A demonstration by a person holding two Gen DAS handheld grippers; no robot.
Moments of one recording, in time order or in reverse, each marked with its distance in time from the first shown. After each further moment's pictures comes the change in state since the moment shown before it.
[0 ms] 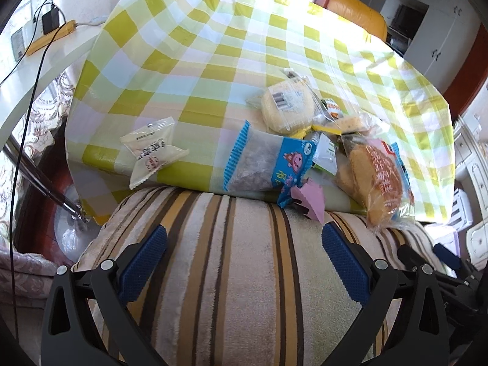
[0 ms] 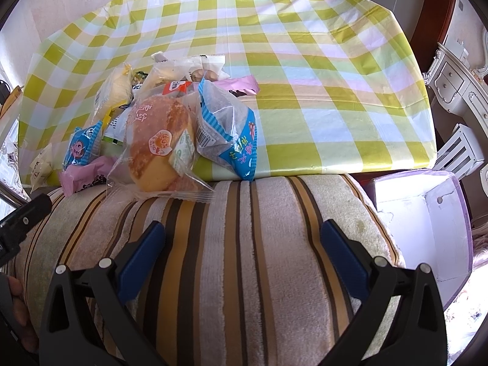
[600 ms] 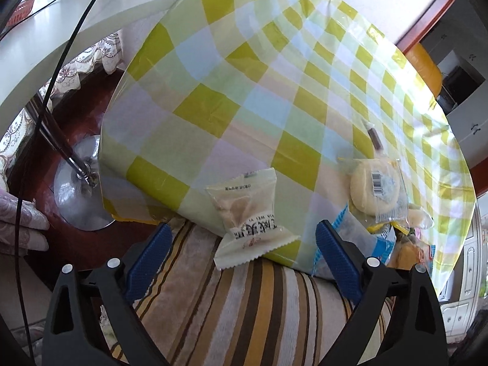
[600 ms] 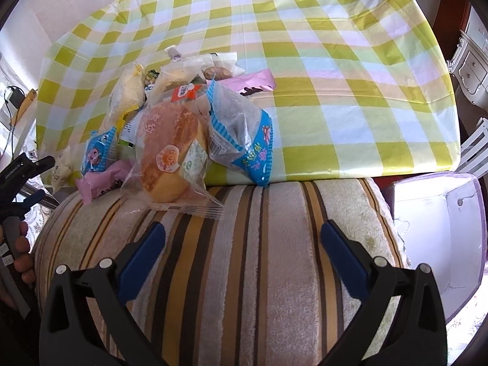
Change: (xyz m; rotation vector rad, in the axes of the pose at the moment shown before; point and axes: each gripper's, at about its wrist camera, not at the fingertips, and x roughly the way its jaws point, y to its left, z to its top) left arm 0.036 0.095 0.065 -0.306 0.043 0.056; right arm -0.001 -0.016 0.021 0.029 0.052 0.205
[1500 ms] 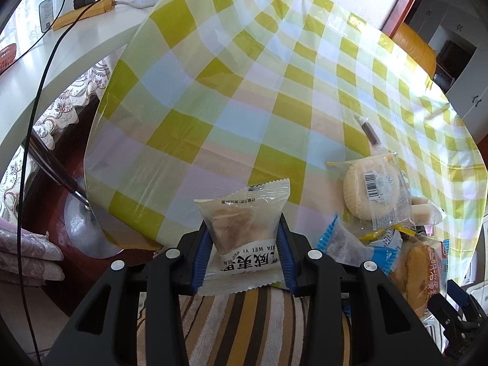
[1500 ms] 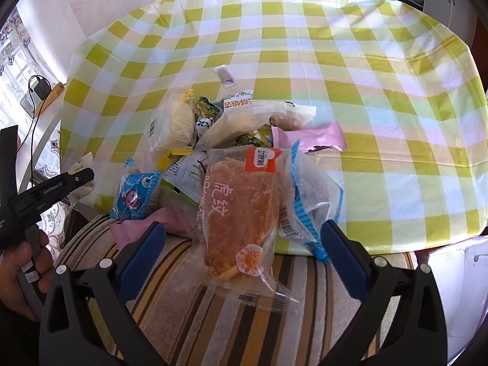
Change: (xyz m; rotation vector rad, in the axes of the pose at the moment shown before) left arm 0.003 -0.038 0.002 0.144 -0.060 0.047; right arm 0.027 0.053 0.054 -0.155 -0.019 0.051
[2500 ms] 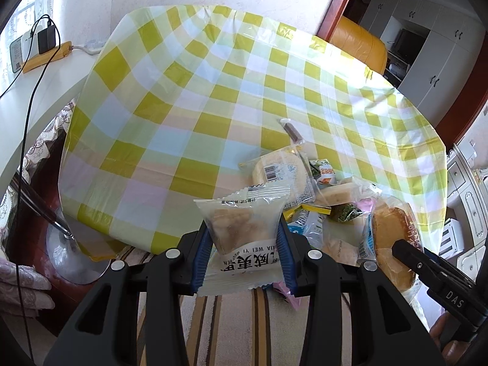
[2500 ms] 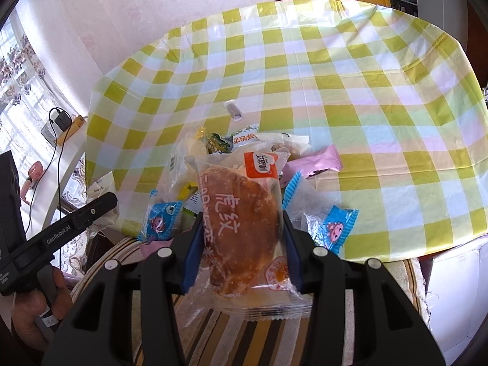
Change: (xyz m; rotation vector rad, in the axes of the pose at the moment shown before) left arm -0.055 -0.068 -0.020 0.144 -0.083 -0.143; right arm -0.048 -0.025 0.000 0.089 -0.155 0.140
